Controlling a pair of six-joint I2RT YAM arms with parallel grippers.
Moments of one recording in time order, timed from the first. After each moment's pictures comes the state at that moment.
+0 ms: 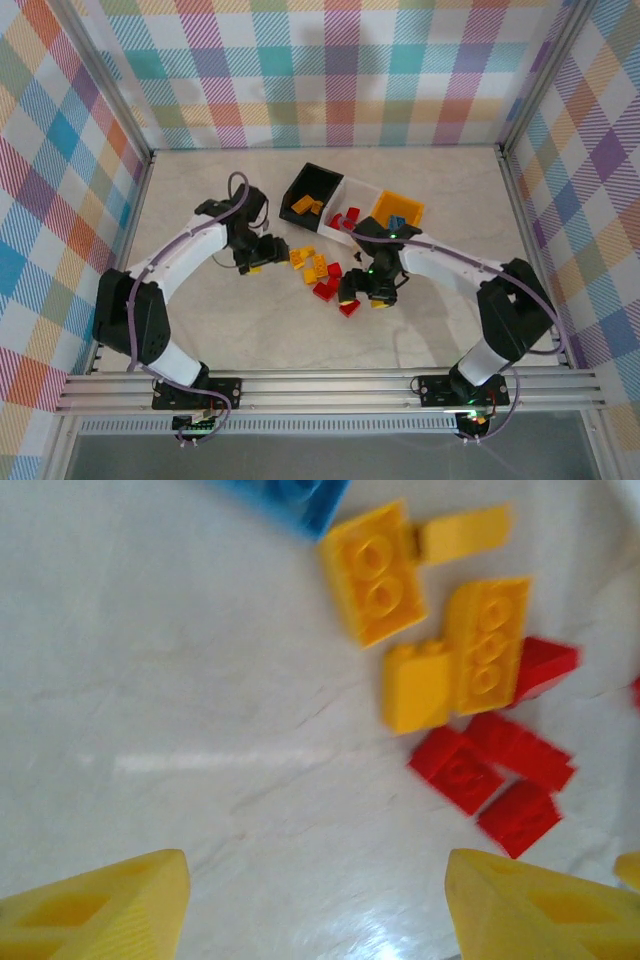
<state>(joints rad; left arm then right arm) -0.39 1.54 1.19 -0.99 0.25 -0.59 0.71 1.62 1.10 -0.93 -0.36 0.63</state>
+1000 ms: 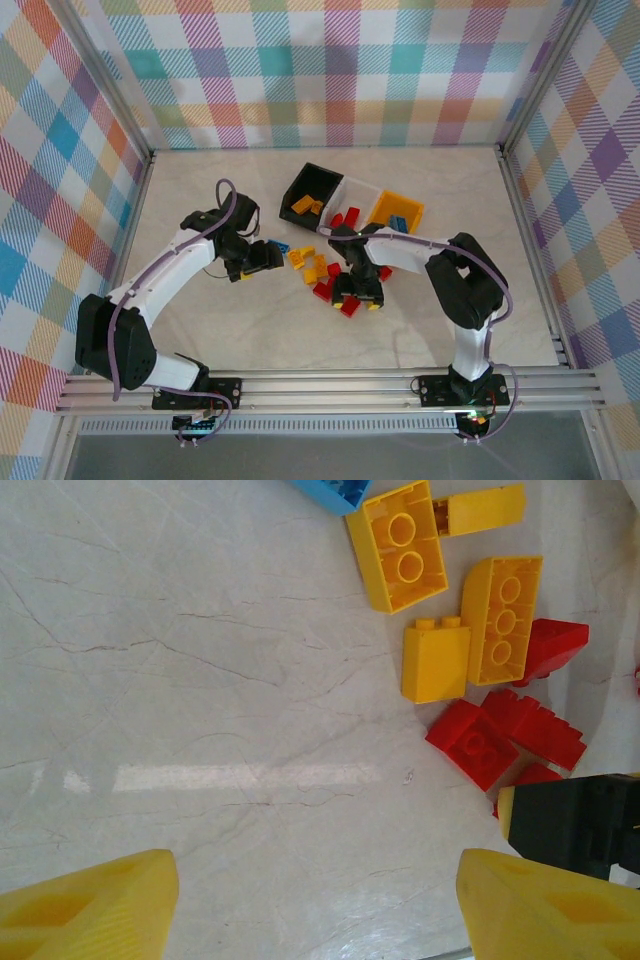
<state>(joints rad) -0.39 1.41 1.13 -1.00 0.23 -0.61 0.76 1.88 1.20 -0.95 -0.21 0.73</state>
